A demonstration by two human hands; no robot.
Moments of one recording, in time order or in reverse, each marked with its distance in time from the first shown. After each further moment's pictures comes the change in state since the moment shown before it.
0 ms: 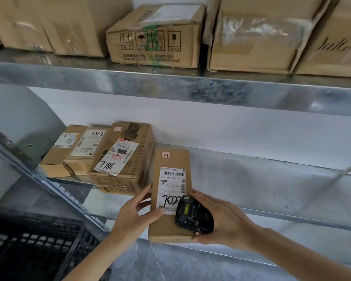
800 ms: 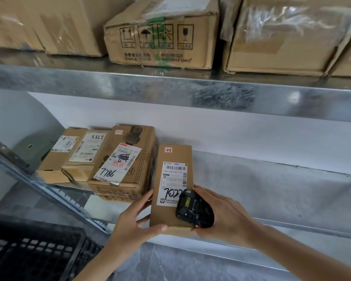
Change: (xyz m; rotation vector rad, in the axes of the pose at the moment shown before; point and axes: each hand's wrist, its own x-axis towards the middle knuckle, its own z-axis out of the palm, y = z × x) left_hand 0.014 -0.012 -0.015 -0.017 -0.064 0.066; right_hand 0.041 0.008 -0.001 0.008 0.055 0.055
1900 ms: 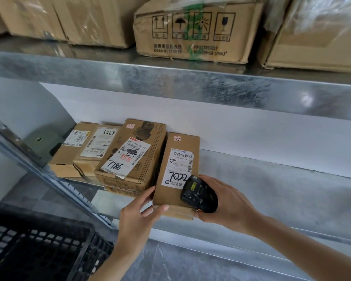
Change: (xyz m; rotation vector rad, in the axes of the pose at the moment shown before) left_hand 0.004 -0.003 -0.002 -0.041 0.328 0.058; right_hand 0.038 -0.002 0.007 0.065 0.065 0.061
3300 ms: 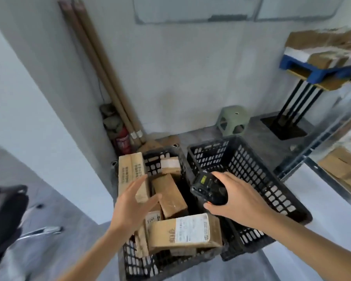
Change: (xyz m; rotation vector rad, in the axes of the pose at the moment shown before) left_hand -0.434 -0.141 -0.508 0.255 0.874 -0.413; right_hand -0.083 -0.550 0.294 -0.202 -0.416 -0.823
